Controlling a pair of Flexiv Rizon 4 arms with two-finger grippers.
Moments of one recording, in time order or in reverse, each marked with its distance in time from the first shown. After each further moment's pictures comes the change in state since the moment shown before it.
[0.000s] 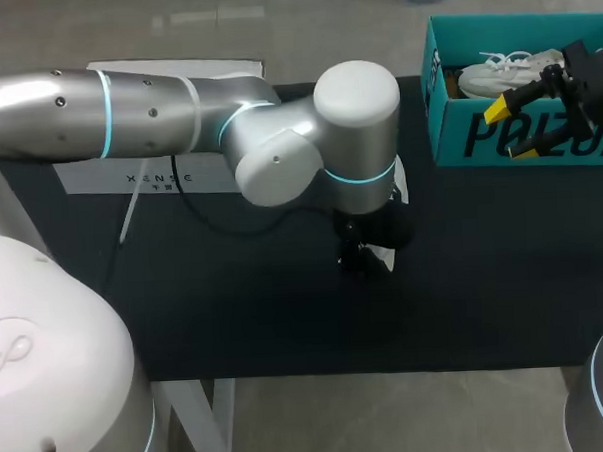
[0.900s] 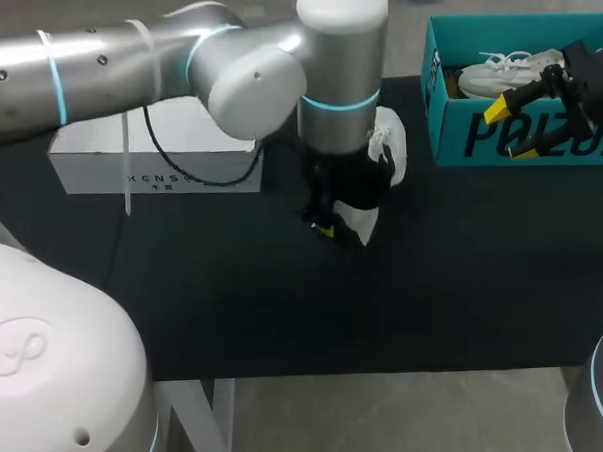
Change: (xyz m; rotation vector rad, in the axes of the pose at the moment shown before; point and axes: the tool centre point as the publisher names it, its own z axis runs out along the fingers) left arm 0.008 0.045 -0.100 -0.020 0.134 0.317; right arm 0.000 0.000 0.000 0.000 0.000 0.000
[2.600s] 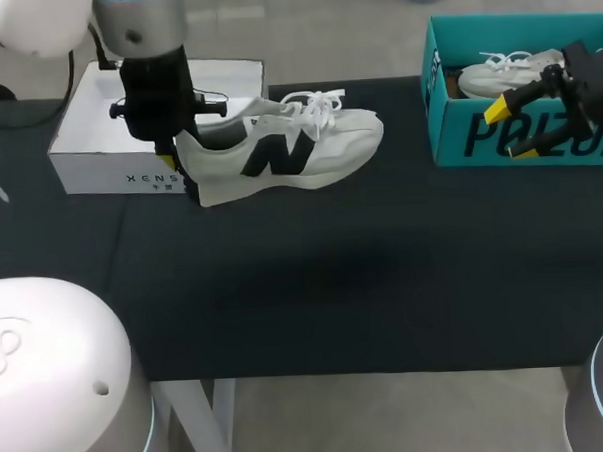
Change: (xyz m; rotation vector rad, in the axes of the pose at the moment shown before) left arm 0.102 0.171 -0.111 0.040 -0.040 0.939; right arm 0.000 0.000 0.000 0.000 0.000 0.000
